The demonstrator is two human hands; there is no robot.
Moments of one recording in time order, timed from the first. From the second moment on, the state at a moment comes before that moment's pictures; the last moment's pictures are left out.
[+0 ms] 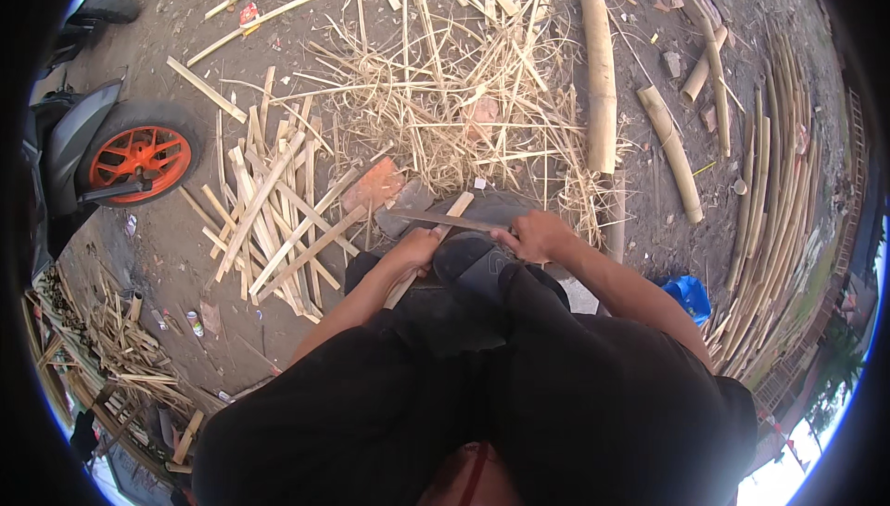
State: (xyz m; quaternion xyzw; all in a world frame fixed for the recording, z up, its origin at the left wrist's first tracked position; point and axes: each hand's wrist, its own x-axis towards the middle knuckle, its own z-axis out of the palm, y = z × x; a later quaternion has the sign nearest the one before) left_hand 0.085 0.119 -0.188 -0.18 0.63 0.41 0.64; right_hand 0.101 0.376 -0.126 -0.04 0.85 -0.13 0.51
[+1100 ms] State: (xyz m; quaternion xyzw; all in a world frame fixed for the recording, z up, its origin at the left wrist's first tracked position) left_hand 0.077 0.114 -0.191 -0.23 0.58 0.46 0.63; right_hand 0.082 0.395 -0.134 -0.03 0.86 -0.12 0.50
